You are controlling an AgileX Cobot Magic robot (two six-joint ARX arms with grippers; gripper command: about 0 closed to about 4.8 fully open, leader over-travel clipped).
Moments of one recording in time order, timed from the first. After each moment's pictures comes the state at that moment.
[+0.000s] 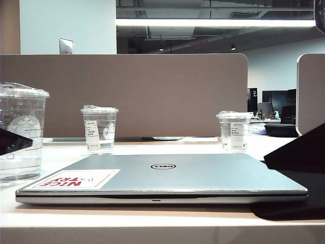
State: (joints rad) left arm 0.21 1.79 0.21 1.40 0.82 0.10; right arm 0.90 0.33 0.01 -0.04 -0.06 0.00
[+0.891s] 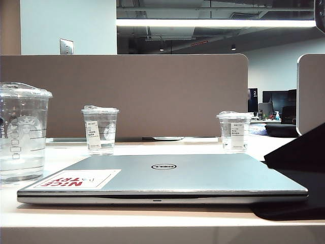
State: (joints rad) left arm 0.31 1.49 0.00 1.39 0.87 0.00; right arm 0.90 0.33 0.01 -0.04 -0.06 0.00
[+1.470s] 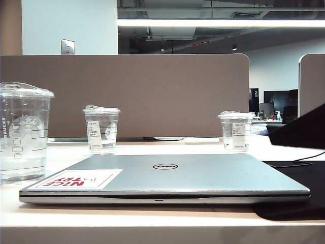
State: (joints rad) left arm 0.59 1.08 0.00 1.38 1.02 -0.37; right arm 0.81 0.26 0.01 -0.04 -0.06 0.00
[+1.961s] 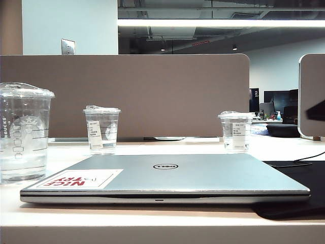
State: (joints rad) left arm 0.59 0.83 0.00 1.39 0.99 -0.62; right arm 0.42 0.17 0.01 -0.04 -0.06 0.00
